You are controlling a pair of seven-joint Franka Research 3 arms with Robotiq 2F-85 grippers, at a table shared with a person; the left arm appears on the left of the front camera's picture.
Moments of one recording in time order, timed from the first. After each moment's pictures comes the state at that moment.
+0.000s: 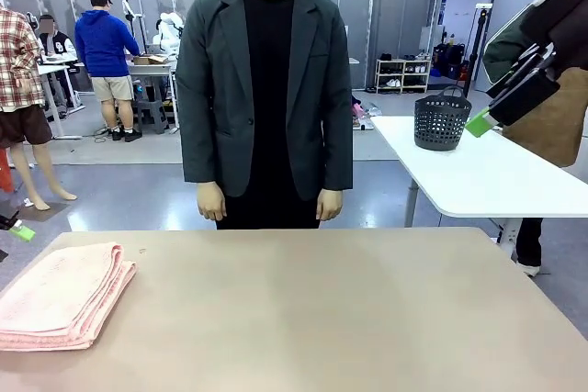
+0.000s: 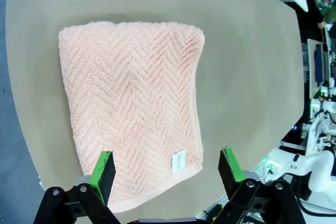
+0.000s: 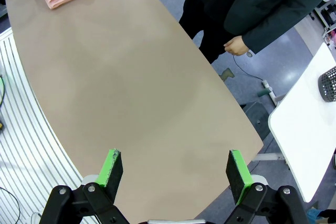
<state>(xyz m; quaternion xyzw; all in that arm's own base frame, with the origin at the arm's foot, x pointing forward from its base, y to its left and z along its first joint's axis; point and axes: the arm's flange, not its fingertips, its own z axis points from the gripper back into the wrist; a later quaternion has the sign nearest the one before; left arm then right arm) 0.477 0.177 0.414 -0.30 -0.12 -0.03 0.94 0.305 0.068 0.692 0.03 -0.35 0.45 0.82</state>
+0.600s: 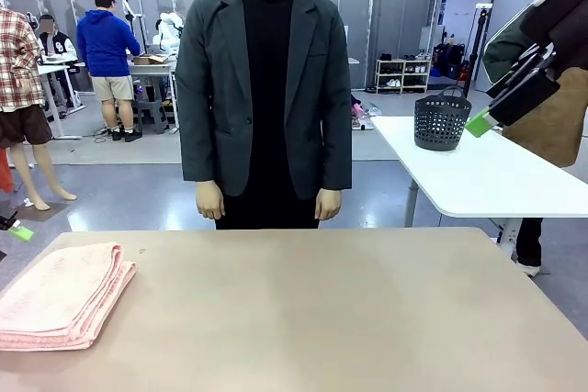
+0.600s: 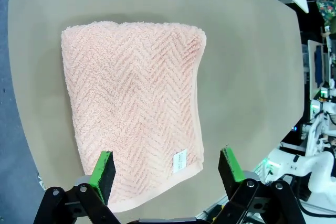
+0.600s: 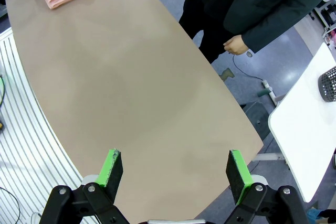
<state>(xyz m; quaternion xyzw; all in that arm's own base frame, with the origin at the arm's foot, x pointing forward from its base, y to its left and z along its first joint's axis) 0.477 0.179 0.414 -0.30 -0.12 -0.03 0.94 0.305 0.068 0.692 0.03 -0.35 0.45 0.82</state>
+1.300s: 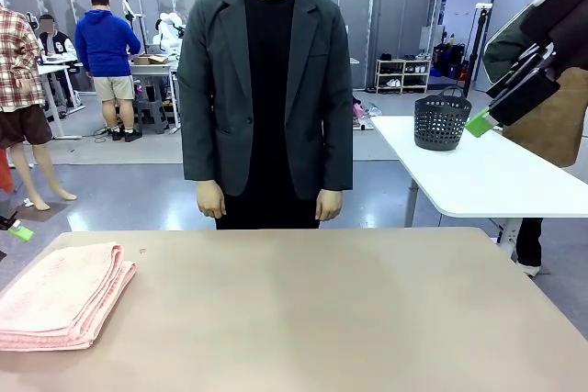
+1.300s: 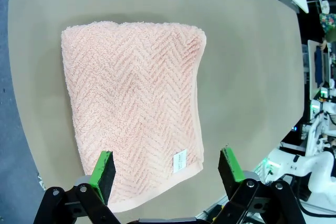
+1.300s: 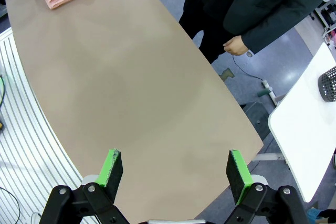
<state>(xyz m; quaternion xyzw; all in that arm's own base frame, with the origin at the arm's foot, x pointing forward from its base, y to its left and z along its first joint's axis) 0.477 0.179 0.414 -0.30 -0.12 -0.03 0.94 0.305 0.068 0.692 0.03 -0.35 0.45 0.82</state>
